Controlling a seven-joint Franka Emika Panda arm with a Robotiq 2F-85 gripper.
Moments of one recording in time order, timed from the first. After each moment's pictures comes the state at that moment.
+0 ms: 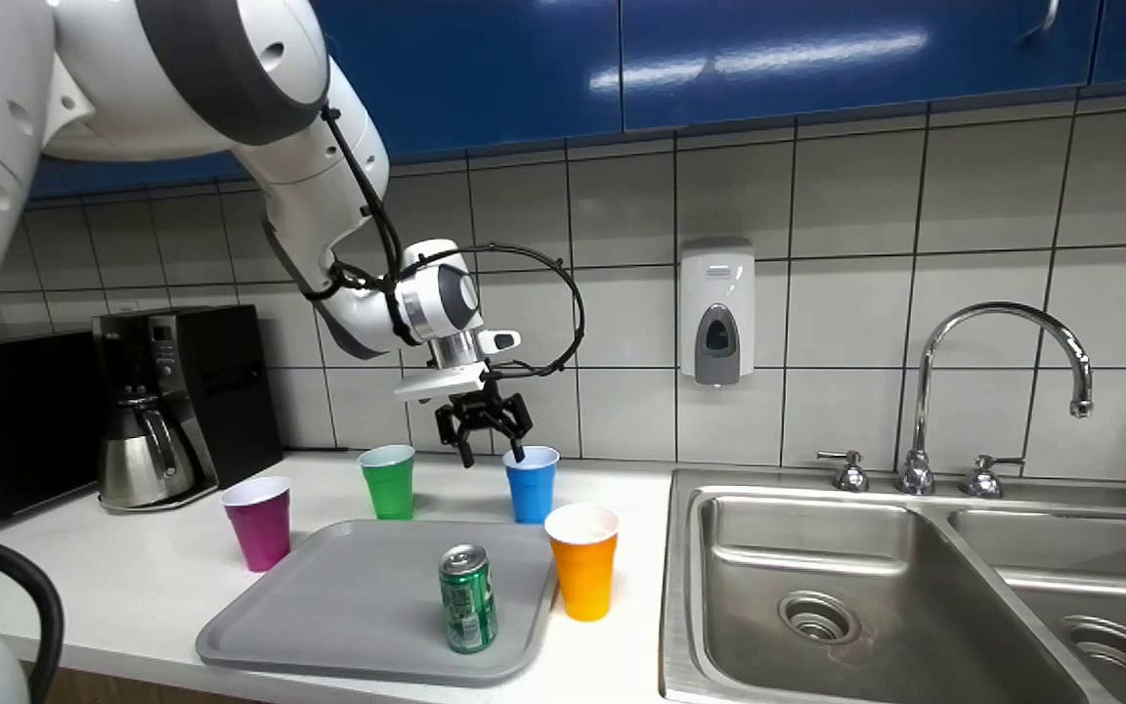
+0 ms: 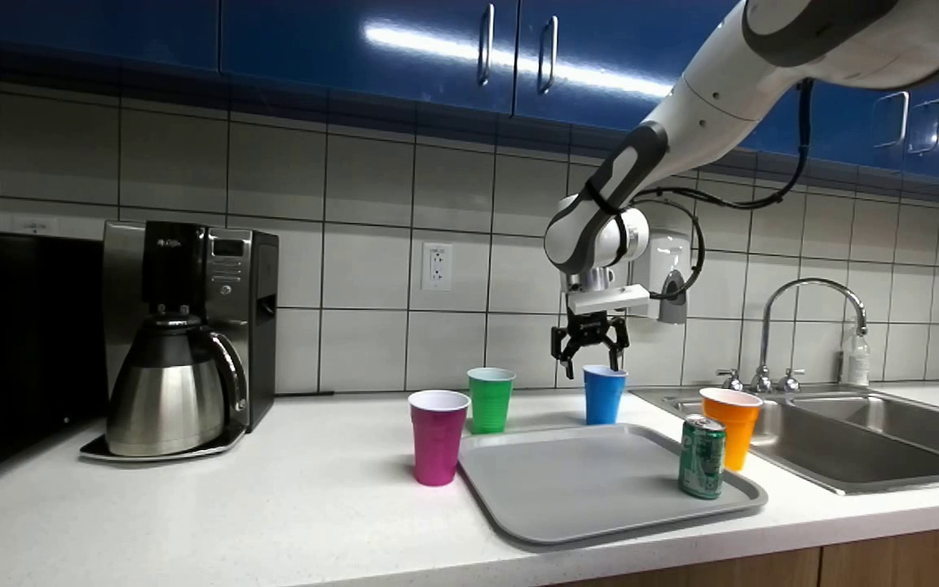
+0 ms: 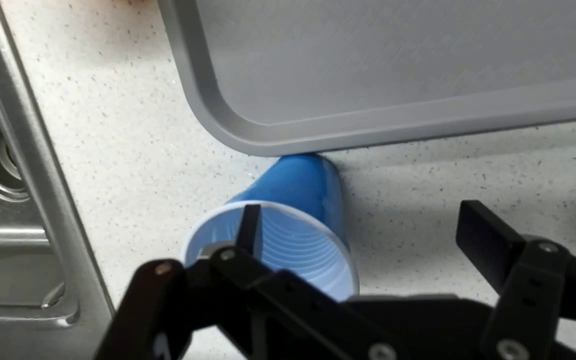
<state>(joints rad) 0.04 0.51 -0.01 -1.73 -0.26 2.27 0.26</state>
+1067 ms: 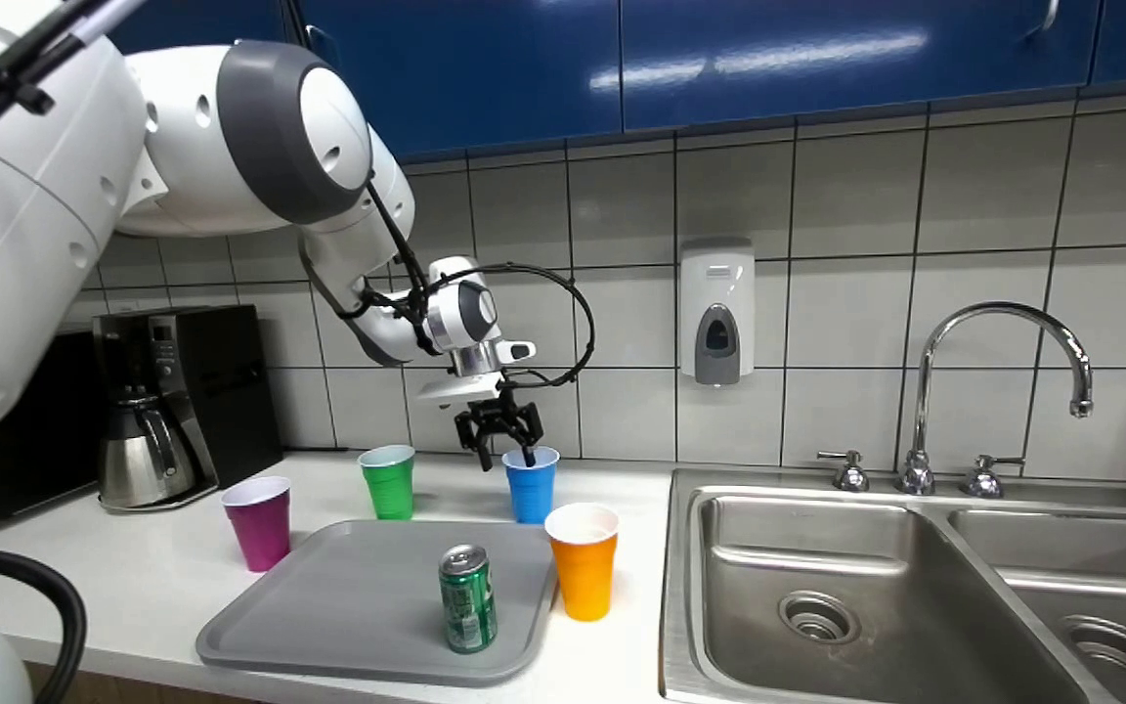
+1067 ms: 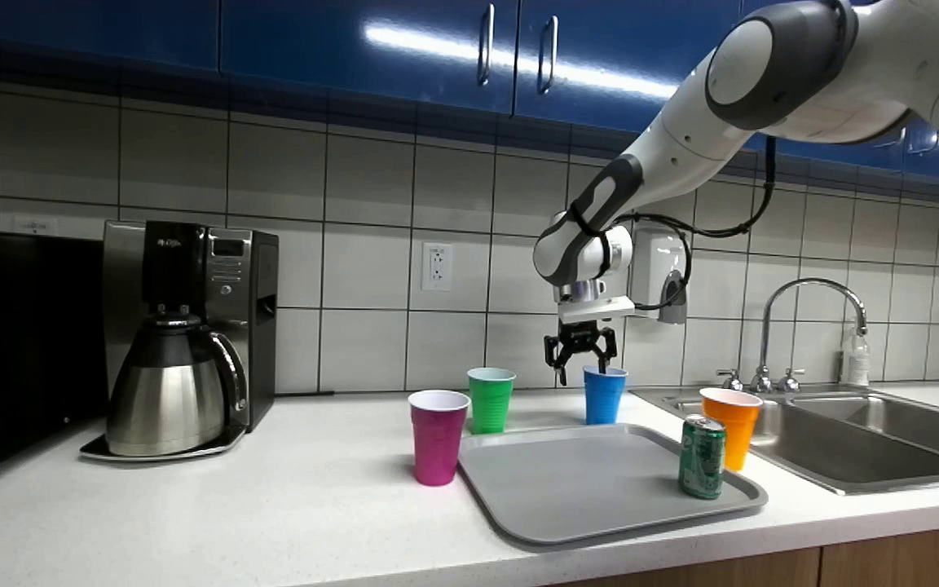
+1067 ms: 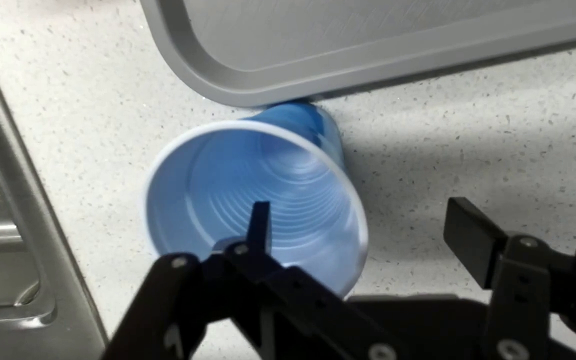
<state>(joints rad) 0.05 0.68 -0.03 -1.50 -0.21 2.21 0.25</state>
